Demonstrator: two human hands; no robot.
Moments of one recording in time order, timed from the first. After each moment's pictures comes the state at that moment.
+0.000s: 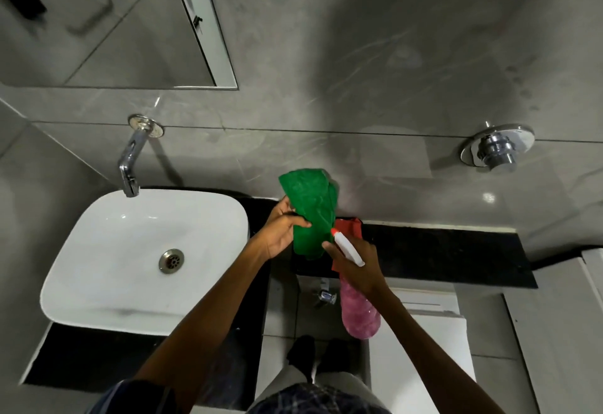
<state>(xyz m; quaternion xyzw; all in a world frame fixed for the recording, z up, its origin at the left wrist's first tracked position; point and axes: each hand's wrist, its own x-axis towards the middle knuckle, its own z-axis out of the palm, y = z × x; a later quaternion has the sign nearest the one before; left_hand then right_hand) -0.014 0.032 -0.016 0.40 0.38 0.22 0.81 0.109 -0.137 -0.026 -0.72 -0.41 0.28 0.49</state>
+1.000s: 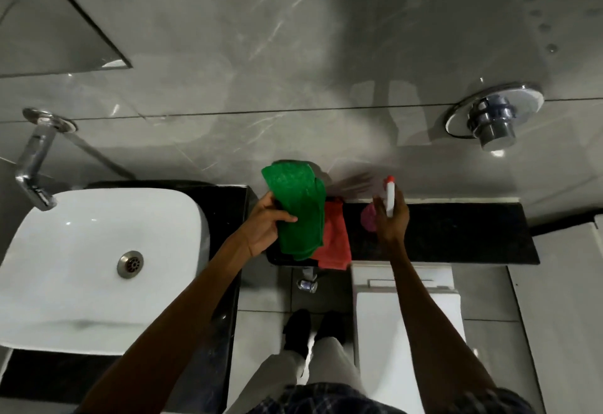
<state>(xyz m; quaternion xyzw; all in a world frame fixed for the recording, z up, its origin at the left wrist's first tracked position) 0.049 0.029 -0.049 0.35 0.44 0.17 0.81 0.266 -0.115 -0.112 -0.78 -0.14 0.23 0.57</state>
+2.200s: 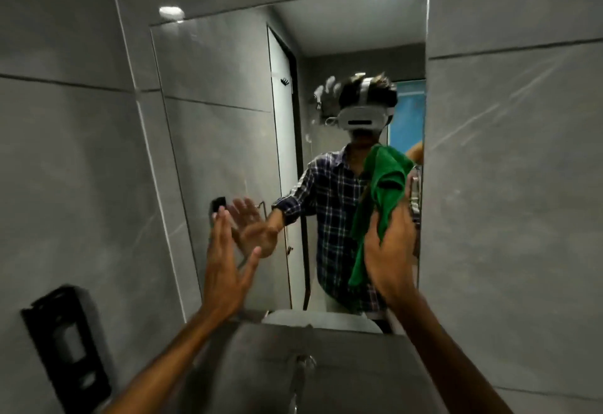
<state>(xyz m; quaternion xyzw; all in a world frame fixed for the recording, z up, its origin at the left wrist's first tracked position) -0.291 0.340 0.307 0.77 0.35 0.54 0.05 -0.065 0.185 0.370 -0.54 -0.47 -0.12 0.68</state>
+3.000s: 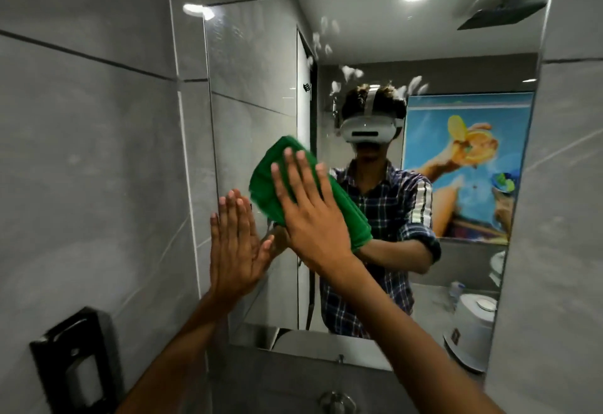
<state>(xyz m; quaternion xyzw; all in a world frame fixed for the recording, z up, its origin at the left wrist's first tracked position) -0.325 0.461 0.319 0.74 0.37 0.50 -0.25 -0.180 0.353 0.409 -0.54 -0.61 -0.52 0.25</state>
